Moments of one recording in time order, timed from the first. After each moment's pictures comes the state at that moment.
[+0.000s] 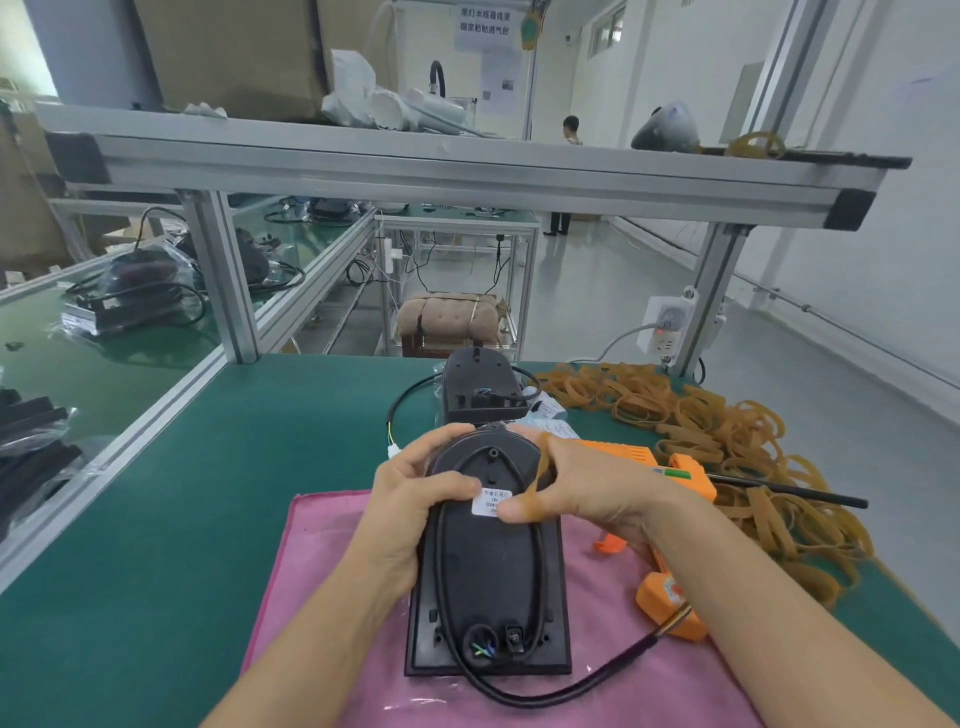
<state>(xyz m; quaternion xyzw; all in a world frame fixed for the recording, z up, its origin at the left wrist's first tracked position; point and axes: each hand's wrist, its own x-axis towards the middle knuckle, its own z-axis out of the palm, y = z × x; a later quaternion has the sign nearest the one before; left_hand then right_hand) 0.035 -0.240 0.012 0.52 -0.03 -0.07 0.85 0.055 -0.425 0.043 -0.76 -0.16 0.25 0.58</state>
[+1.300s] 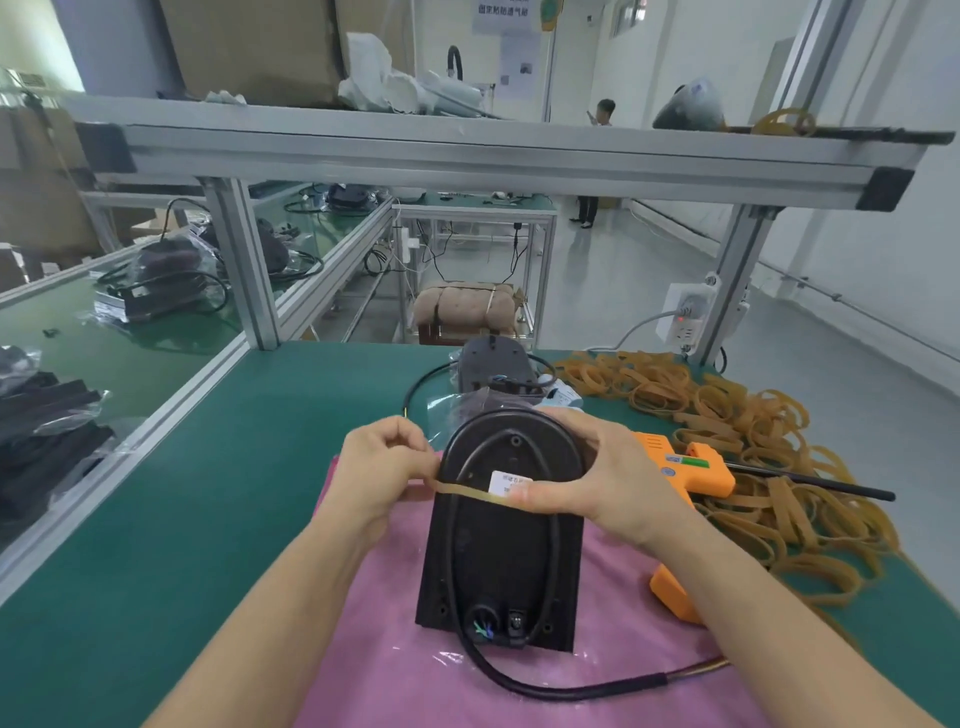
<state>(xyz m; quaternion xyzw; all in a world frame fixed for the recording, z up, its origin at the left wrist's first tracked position) 0.048 -0.207 0.015 0.69 0.07 0.01 0.72 0.023 -0.422 0.044 -0.80 -0.21 -0.02 0.56</state>
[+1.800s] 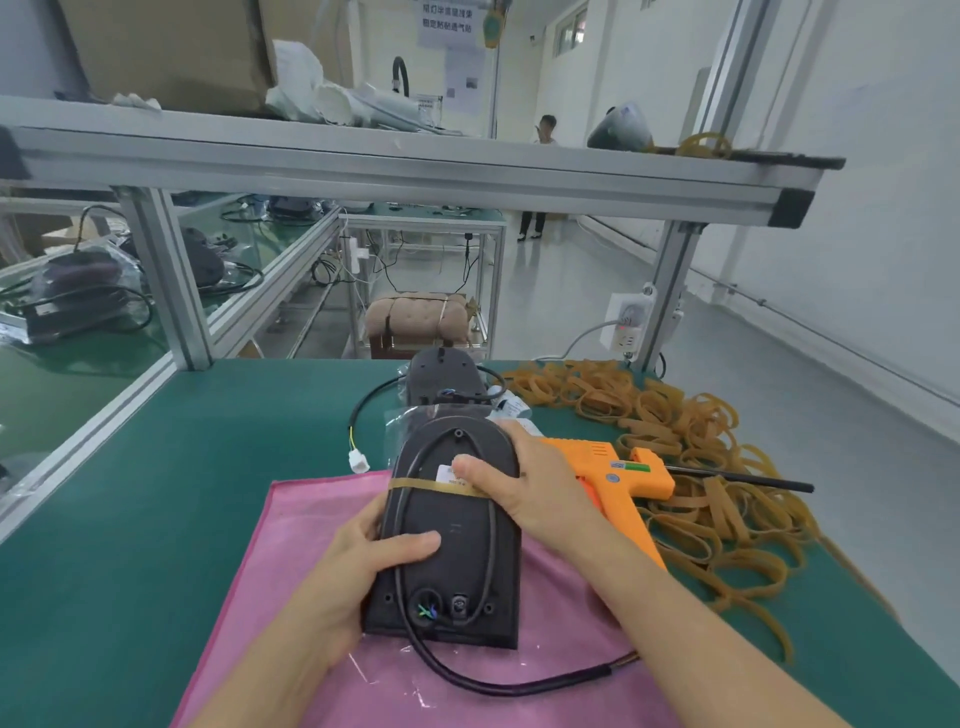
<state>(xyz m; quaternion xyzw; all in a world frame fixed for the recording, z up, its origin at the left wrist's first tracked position) 0.027 -0.225 -0.031 0.57 -0.01 -0.17 0.80 0.048 -0.414 0.017 -0.86 -0.11 -0.06 0.49</state>
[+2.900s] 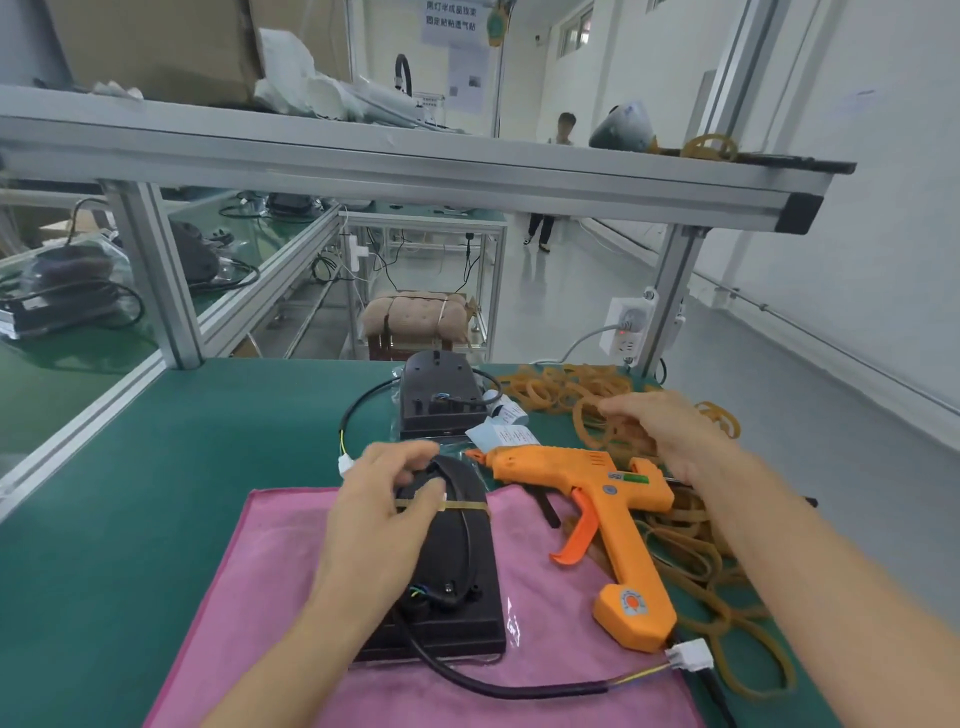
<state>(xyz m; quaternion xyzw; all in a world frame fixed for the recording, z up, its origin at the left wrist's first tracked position) 0.027 -0.260 0.012 0.82 -0.08 0.18 0.55 0.102 -0.527 0.054 -0.79 0.17 -0.02 0.59</state>
